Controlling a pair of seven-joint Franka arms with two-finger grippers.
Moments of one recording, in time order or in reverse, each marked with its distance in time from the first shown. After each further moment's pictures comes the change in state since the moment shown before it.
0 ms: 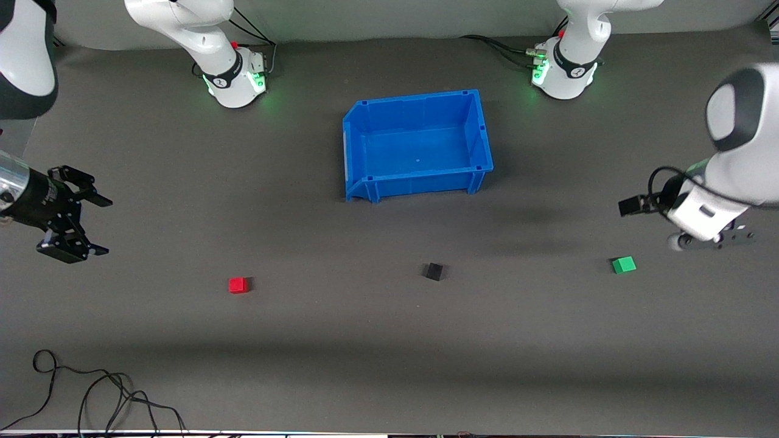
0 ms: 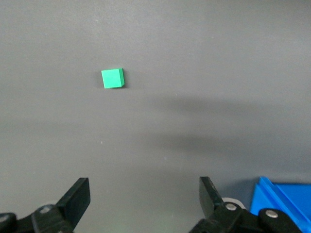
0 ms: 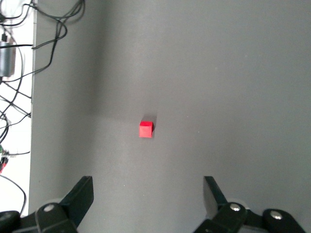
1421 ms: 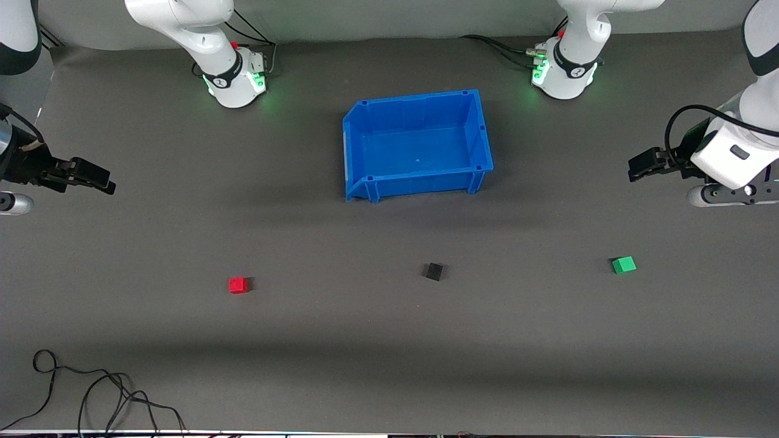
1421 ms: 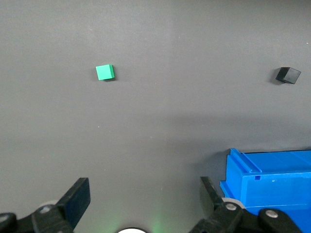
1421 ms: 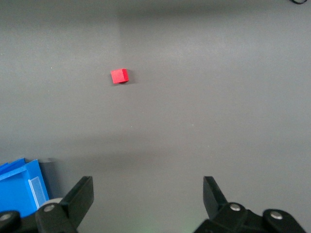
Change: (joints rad) left arm -0.052 -0.164 -0.008 0.128 -0.029 -0.229 -0.001; right arm -0.025 -0.184 -0.007 -0.145 -0.065 -0.083 -1.359
